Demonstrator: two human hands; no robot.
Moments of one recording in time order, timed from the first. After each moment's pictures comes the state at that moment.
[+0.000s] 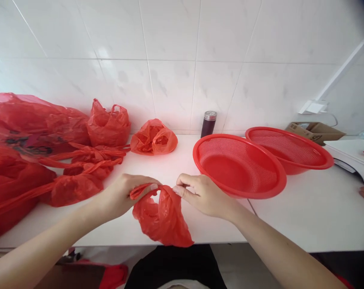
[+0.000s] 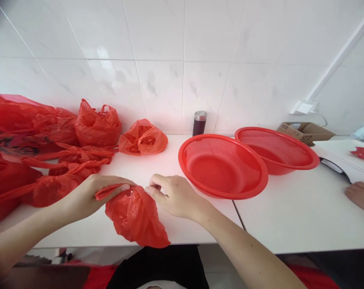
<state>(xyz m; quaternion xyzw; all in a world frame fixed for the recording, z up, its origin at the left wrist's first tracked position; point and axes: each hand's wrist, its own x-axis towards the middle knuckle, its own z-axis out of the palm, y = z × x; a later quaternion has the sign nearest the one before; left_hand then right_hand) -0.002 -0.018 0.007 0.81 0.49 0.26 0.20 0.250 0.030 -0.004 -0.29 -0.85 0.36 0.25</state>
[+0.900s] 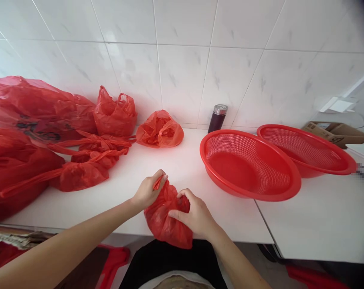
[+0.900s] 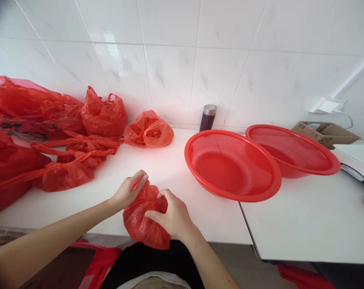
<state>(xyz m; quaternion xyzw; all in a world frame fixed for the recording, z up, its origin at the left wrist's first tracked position) 0.019 0.011 -0.100 0.69 0.61 0.32 0.21 0.225 0.003 -0.120 -0.40 -0.74 0.46 0.28</state>
